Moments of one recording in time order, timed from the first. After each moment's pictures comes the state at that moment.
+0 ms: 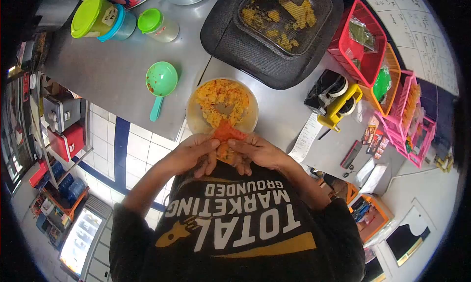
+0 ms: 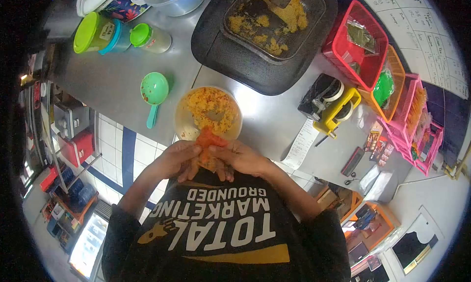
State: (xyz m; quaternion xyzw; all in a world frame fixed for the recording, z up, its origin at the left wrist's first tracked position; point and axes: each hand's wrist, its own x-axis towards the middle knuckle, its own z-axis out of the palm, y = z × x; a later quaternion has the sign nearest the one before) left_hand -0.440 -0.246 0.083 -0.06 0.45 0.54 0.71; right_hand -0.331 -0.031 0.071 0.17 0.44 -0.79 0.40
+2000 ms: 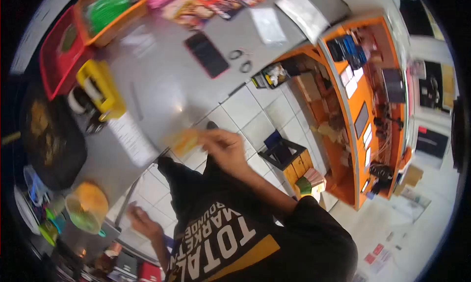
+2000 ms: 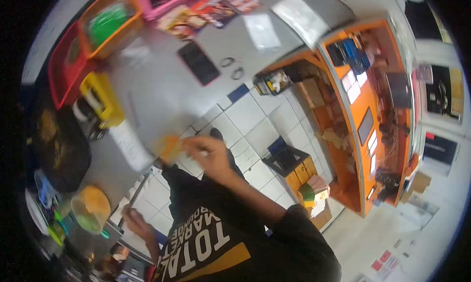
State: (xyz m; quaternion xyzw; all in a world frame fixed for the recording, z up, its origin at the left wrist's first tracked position) left_hand -0.190 -0.170 0.009 0.40 0.82 0.37 0.17; right_hand 0.064 0.032 0.021 0.50 0.45 -0.60 -0.43
